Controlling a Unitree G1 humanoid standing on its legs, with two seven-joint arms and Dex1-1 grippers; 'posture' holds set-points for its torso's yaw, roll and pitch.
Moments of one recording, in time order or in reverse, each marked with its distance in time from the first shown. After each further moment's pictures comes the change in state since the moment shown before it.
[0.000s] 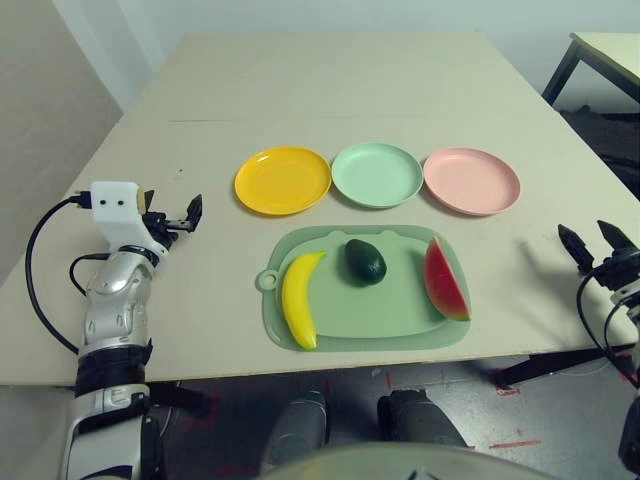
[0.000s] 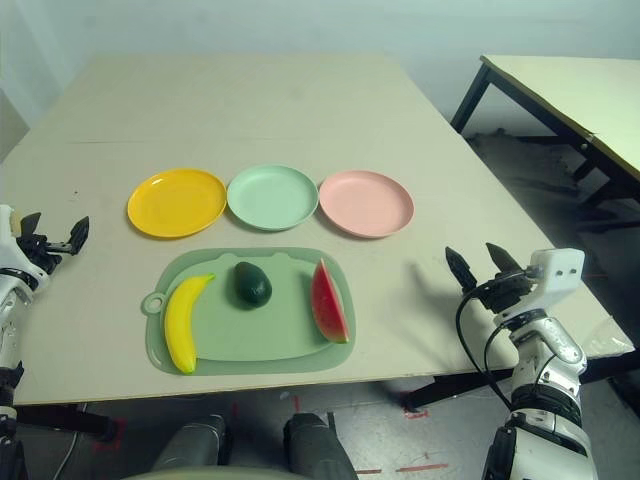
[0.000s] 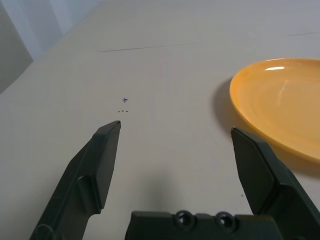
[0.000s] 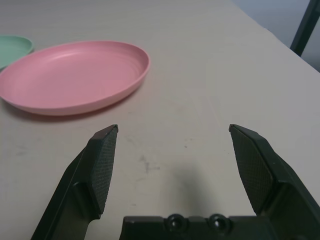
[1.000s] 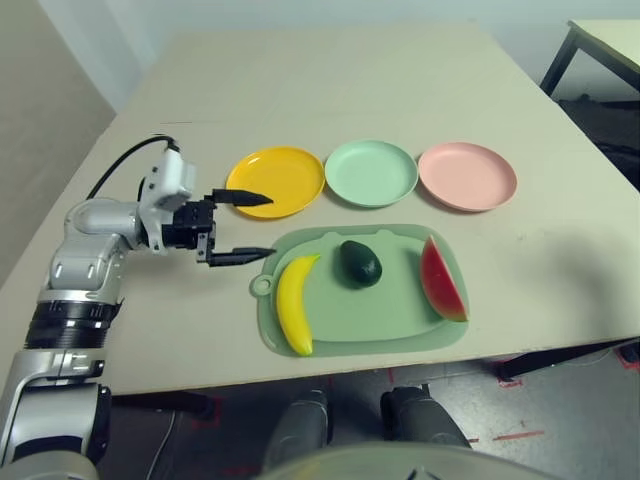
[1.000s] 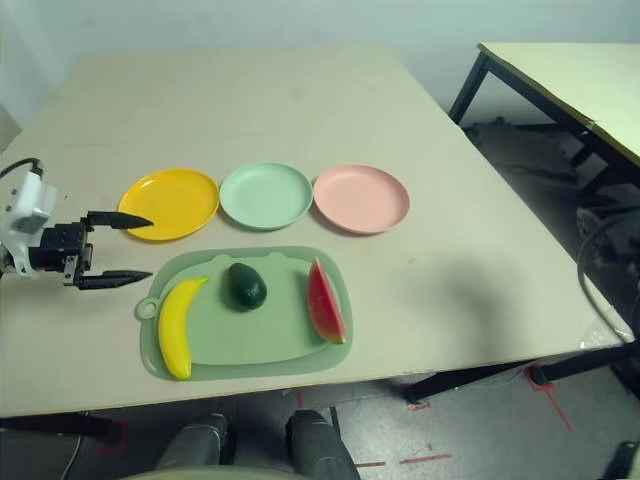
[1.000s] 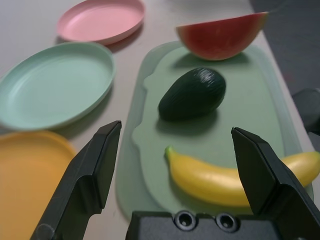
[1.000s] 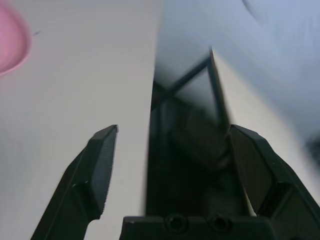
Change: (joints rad) left arm -0.172 0.280 -0.349 -0.182 -0.200 0.048 -1.140; right arm -0.150 -0.589 0.236 -0.449 -0.322 0.124 -0.060
